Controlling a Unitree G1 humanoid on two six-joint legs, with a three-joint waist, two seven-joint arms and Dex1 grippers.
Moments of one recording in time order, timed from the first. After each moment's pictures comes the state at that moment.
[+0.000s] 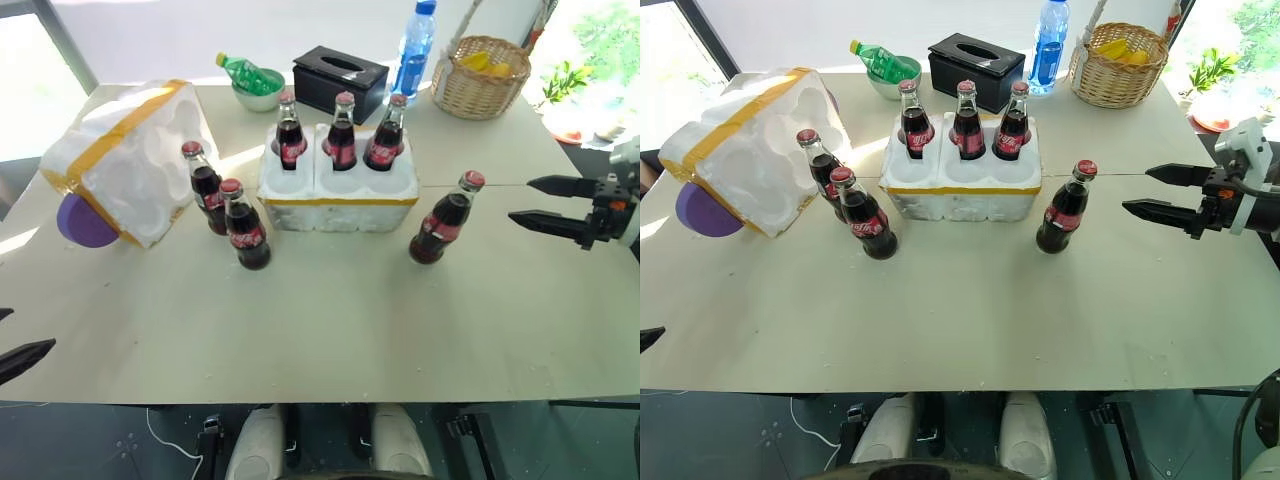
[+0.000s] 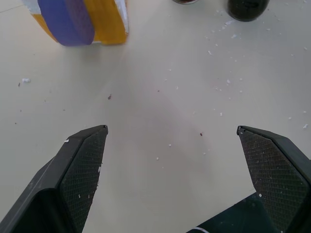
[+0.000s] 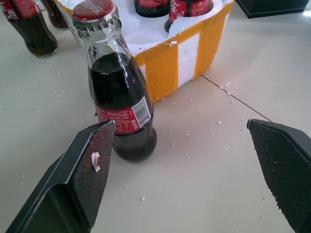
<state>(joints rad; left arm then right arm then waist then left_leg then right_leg) 0.60 0.93 1.12 -0.26 -0.57 0.64 -1.24 -0.56 -1.08 -0.24 0.40 0.45 0.43 1.34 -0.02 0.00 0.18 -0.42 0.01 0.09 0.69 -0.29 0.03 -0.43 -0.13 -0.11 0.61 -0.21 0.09</state>
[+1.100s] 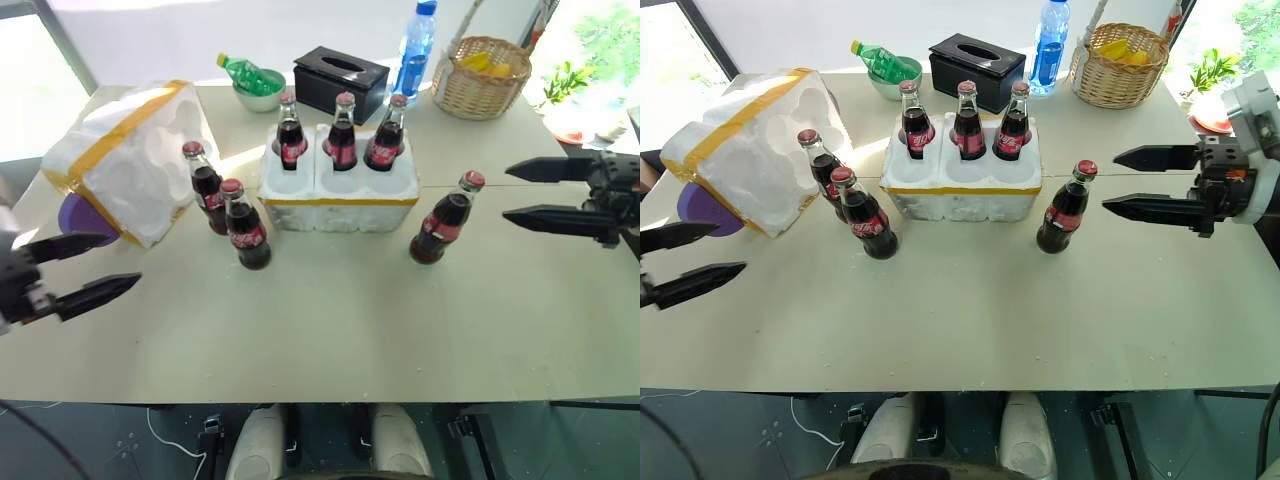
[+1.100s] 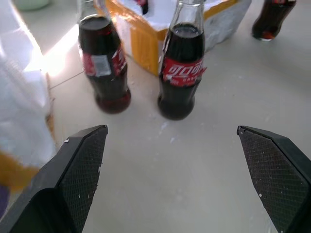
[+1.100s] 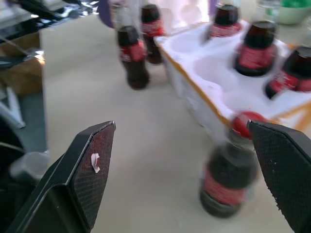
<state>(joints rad) 0.08 1.02 0.70 -0.37 -0.76 0.76 -1.08 -0.53 -1.18 -0.34 -0.11 0.79 0.86 1.40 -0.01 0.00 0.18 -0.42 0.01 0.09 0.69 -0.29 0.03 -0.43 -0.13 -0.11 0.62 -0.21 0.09</state>
